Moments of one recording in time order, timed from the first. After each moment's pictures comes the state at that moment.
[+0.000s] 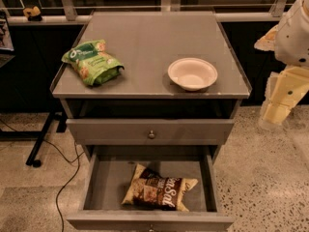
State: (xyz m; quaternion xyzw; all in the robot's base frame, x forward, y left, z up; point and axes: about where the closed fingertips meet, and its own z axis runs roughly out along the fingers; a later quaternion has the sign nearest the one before) arm 0.438 -0.217 0.976 -0.60 0.78 -0.03 0.16
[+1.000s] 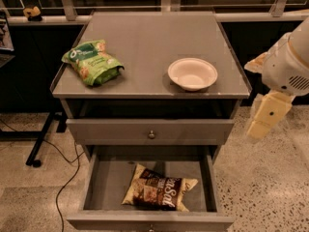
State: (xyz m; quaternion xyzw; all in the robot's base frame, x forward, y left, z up) arm 0.447 -0.212 0.923 -0.59 0.79 0.01 0.19
